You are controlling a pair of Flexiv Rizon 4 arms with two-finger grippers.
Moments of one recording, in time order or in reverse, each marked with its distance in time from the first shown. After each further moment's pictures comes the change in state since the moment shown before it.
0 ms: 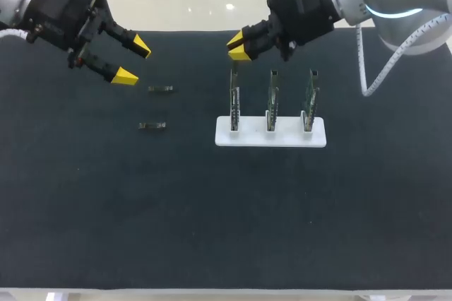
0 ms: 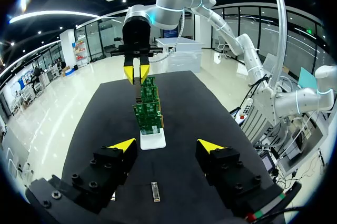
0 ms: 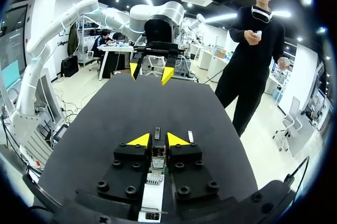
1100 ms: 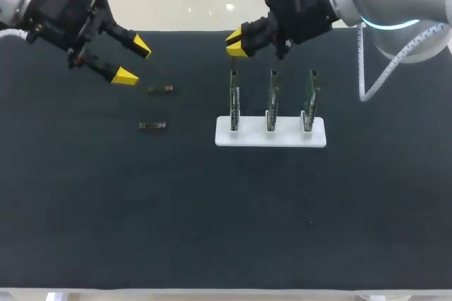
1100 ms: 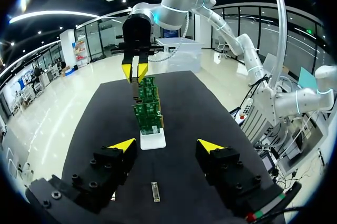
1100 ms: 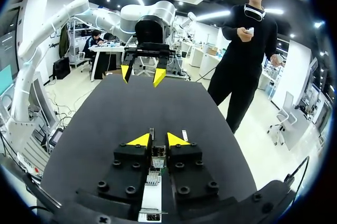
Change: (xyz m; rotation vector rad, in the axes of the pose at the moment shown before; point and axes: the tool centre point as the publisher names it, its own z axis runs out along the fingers) left arm 0.000 0.000 0.000 0.000 0.000 0.000; right arm -0.006 -0.005 -0.001 0.066 0.014 0.037
